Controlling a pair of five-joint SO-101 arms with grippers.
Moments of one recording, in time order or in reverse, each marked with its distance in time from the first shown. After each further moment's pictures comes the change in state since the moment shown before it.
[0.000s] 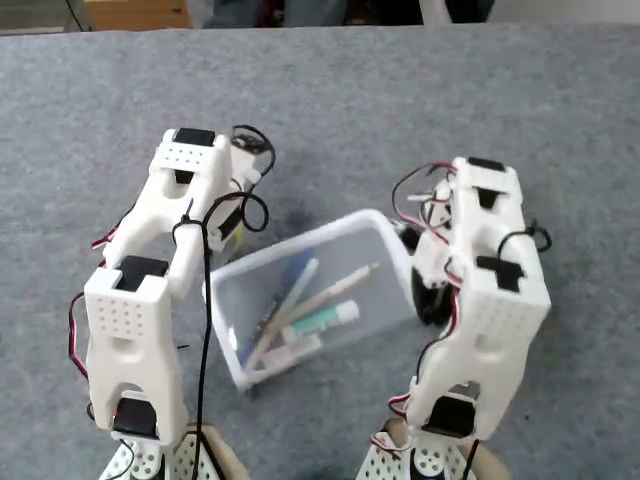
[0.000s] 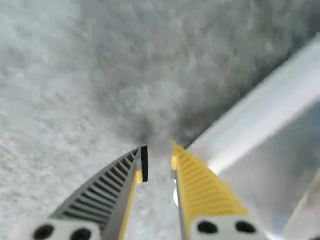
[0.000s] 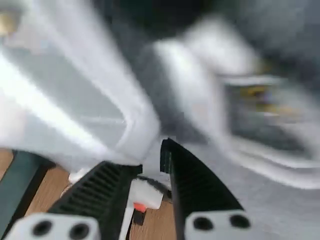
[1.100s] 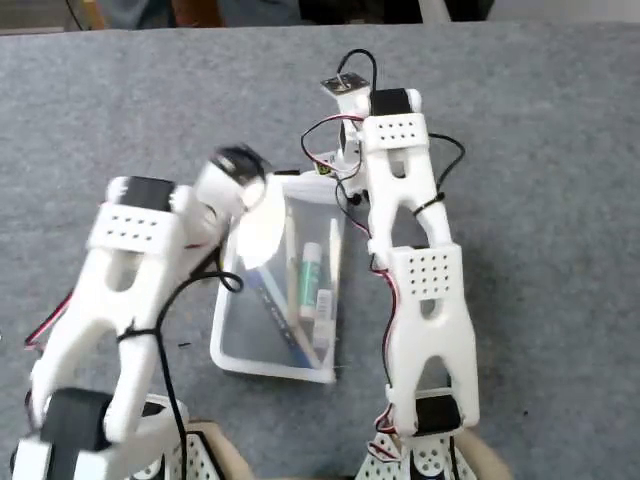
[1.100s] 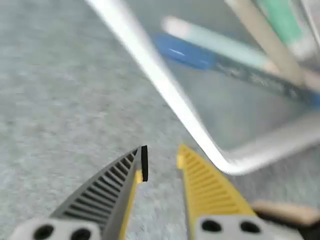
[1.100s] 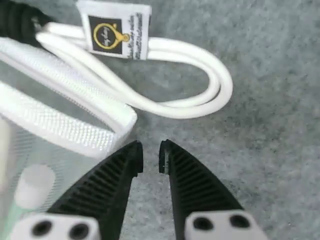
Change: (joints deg) left arm -0.9 -50.8 36.6 -8.7 -5.6; right arm -20.6 21.5 -57.9 1.4 -7.3
